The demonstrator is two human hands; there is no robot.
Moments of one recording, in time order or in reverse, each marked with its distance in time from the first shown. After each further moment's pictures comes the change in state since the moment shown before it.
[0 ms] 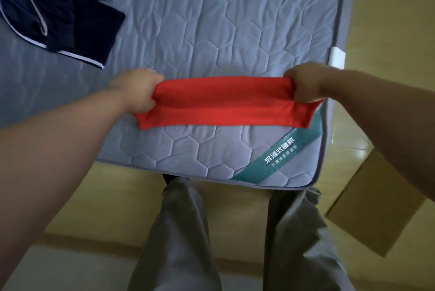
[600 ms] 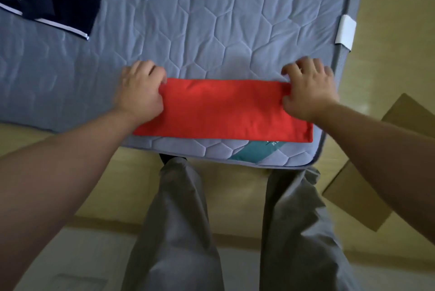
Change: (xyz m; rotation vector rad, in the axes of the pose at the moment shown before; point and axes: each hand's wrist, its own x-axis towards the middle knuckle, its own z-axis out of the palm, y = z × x) left_hand -0.029 0.031 0.078 -0.073 0.412 -0.033; right_hand -0.029 -0.026 0.101 0.126 0.448 0.120
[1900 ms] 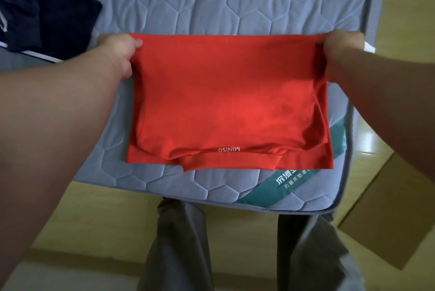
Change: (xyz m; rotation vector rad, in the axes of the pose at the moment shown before) left_hand 0.188 -0.066 0.013 -1.340 -0.022 -1.134; right_hand 0.179 0.049 -0.007 1.294 0.214 1.031
